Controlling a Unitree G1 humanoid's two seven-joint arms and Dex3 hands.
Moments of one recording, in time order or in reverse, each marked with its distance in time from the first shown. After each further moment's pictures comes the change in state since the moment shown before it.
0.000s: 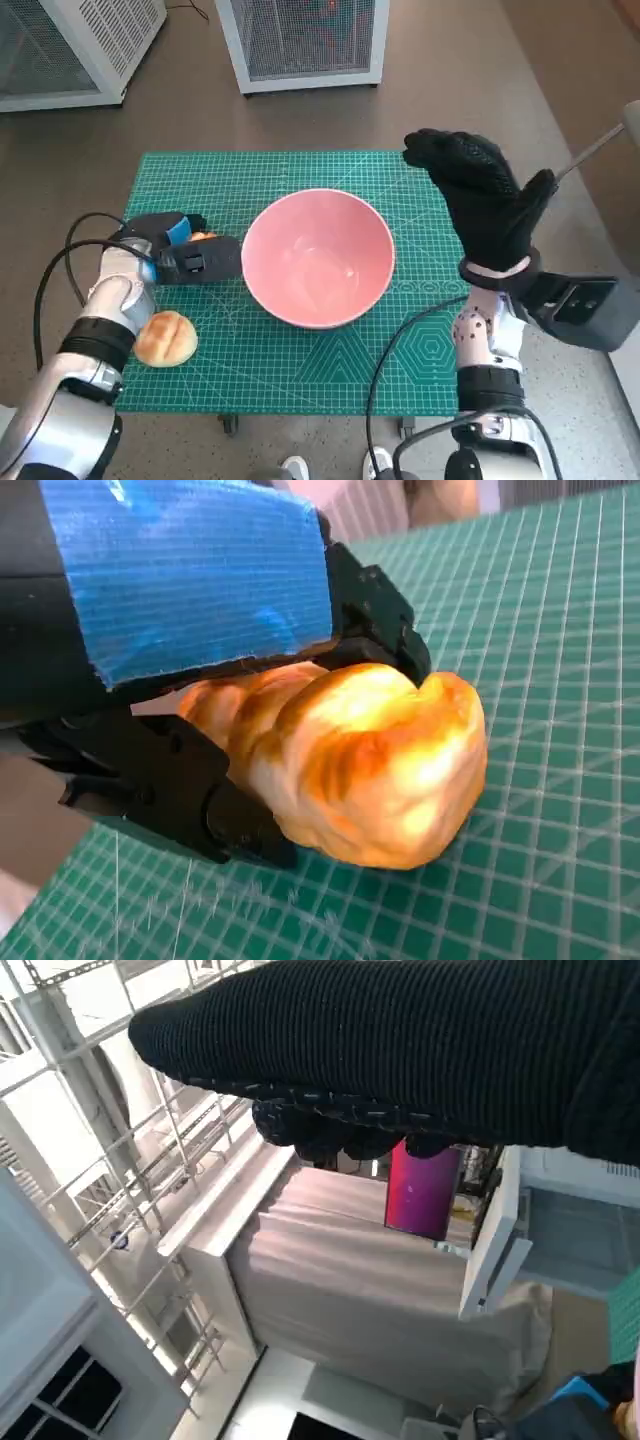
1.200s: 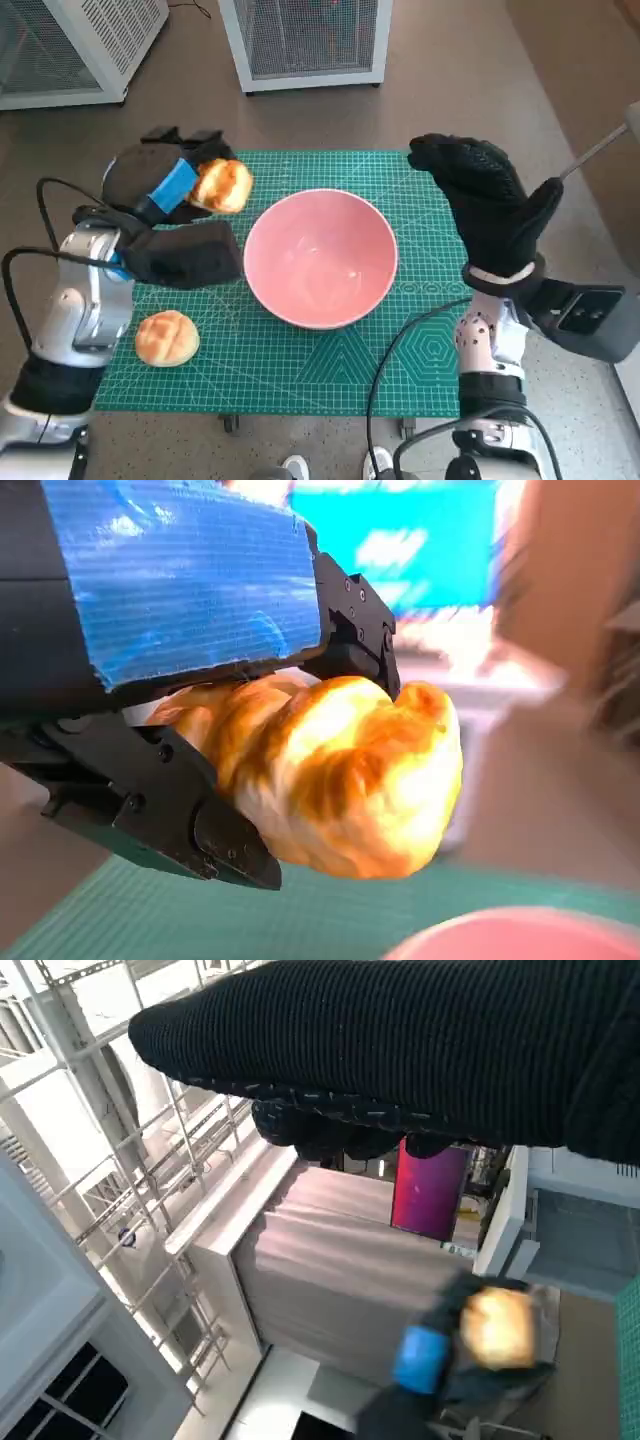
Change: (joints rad) left arm 0.231 0.063 0.311 -1.093 -0.062 0.041 -0.060; right arm 0.022 0.003 0.002 -0.035 0.002 0.006 -0.003
